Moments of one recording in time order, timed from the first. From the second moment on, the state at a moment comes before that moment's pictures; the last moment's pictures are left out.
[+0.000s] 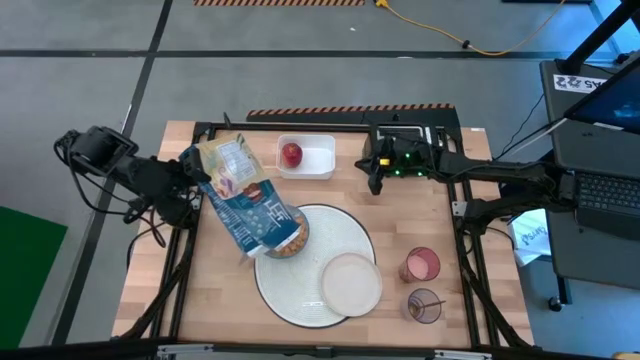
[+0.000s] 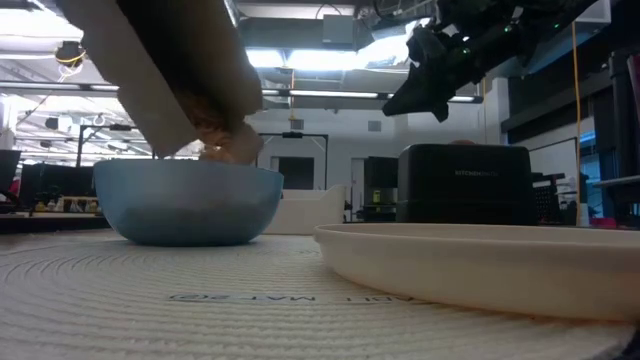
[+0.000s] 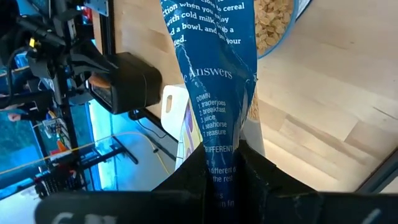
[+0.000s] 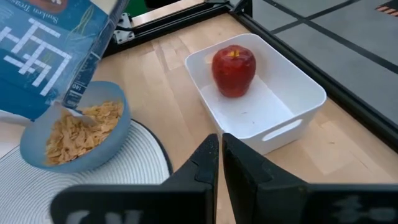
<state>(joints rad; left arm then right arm) -0.43 0.88 1.47 -1.57 -0.50 0.99 -0.34 1.23 0.78 0.00 -0.10 0.15</state>
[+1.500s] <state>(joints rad) -0.43 0.61 1.47 -1.54 -0.46 0.33 -0.26 1.23 0.78 0.01 0.05 0.21</state>
